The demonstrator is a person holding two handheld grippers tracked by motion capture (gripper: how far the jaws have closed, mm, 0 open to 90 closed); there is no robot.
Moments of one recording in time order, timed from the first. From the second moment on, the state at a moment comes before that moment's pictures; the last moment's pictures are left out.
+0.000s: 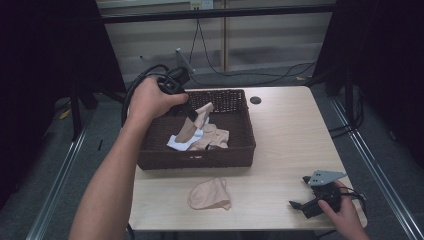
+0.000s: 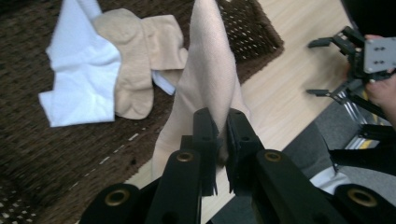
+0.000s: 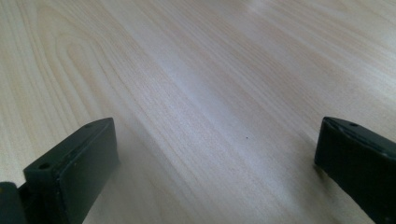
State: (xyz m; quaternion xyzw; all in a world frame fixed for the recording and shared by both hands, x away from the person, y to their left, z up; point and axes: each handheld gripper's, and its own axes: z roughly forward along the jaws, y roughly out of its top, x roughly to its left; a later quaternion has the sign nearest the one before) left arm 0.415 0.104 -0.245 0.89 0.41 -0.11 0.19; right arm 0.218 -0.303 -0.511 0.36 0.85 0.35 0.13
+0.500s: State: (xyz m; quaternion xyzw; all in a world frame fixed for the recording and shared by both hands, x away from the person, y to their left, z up) left arm 0.387 0.110 -0.255 0.90 0.38 -0.11 0.19; right arm 0.218 -0.303 -0.511 0.36 0.85 0.35 0.13
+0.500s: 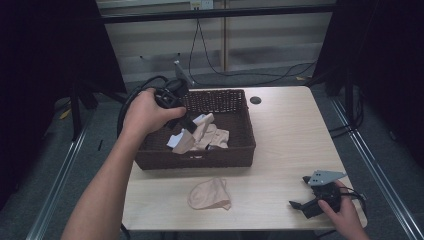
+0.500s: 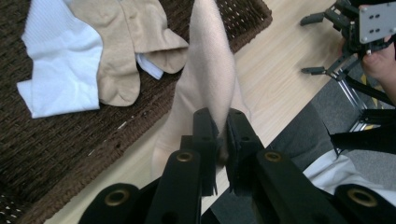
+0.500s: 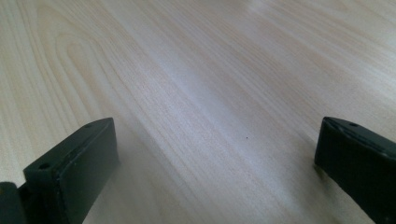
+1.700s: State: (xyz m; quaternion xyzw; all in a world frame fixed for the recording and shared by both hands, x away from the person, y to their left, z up) left arm 0.335 0.089 -0.313 0.92 0.32 -0.11 0.19; right arm 0.218 -0.303 -0.511 0.36 0.85 0.35 0.13
